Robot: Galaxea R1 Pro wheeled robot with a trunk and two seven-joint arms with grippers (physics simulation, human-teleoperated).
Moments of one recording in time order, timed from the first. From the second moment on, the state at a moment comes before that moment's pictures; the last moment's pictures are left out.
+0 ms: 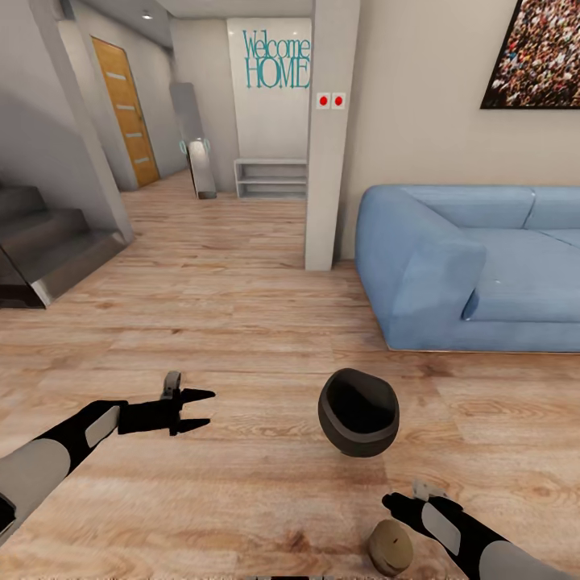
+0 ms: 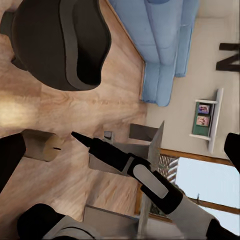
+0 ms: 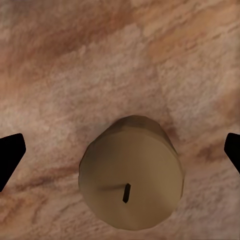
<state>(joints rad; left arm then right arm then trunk) -0.95 0.37 -0.71 -0.26 1.07 0.93 -1.16 -0.61 -0.18 0.65 -0.28 -1.08 0.23 -0.09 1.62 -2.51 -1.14</state>
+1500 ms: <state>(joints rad) -0.95 0.37 -0.83 -0.27 1.05 0.92 -1.44 -0.61 -0.18 0.65 -0.29 -1.08 0.23 -0.01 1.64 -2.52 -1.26</state>
